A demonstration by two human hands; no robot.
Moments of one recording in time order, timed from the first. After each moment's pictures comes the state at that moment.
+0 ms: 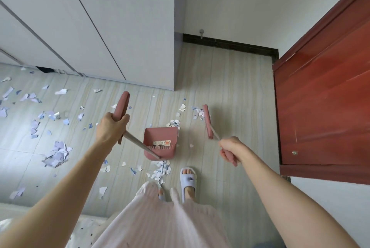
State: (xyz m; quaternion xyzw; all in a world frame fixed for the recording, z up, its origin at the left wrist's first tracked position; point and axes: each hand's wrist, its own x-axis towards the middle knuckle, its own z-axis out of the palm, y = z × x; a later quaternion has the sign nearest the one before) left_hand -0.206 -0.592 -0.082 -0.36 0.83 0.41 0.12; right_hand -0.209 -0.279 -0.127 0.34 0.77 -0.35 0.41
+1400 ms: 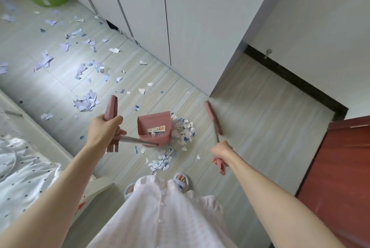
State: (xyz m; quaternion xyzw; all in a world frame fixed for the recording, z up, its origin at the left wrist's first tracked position) left_hand -0.181 -0.606 -0.100 -0.58 0.65 0.50 0.00; right_hand -0.318 -0.348 -0.151 0.14 0.84 -0.14 0.50
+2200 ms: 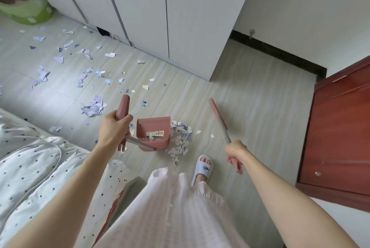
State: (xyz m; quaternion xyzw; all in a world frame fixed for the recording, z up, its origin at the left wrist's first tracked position) left_hand -0.018 -0.666 -0.079 -0.45 0.73 0.52 0.01; right_hand -0.109 -0.366 -0.144 0.19 0.85 -0.14 0.47
